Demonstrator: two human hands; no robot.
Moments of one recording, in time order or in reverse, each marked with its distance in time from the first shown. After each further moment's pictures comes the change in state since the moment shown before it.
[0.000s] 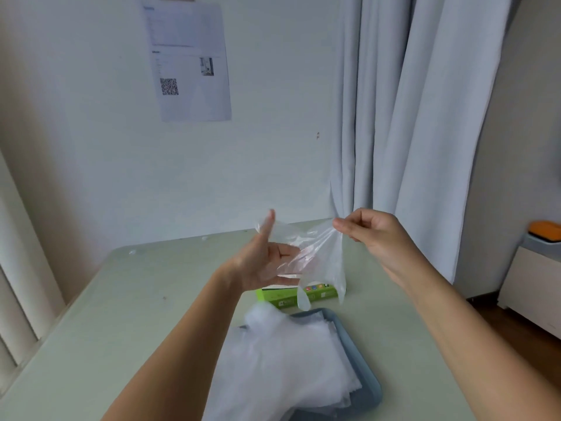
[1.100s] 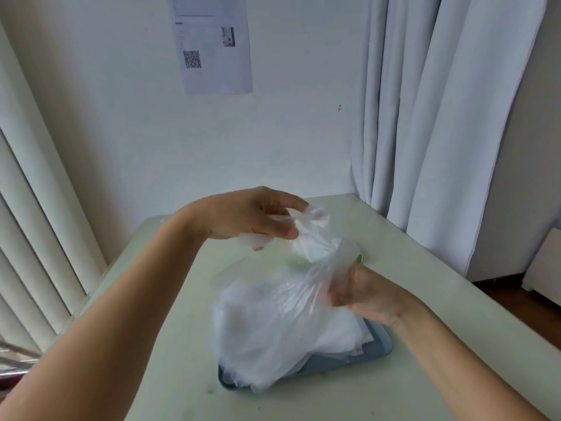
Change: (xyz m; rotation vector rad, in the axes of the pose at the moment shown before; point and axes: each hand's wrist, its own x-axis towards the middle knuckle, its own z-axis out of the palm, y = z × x) left_hand -0.124 0.058 0.031 0.917 -0.045 0.190; right_hand -0.076 0.055 0.042 0.416 -0.749 0.232
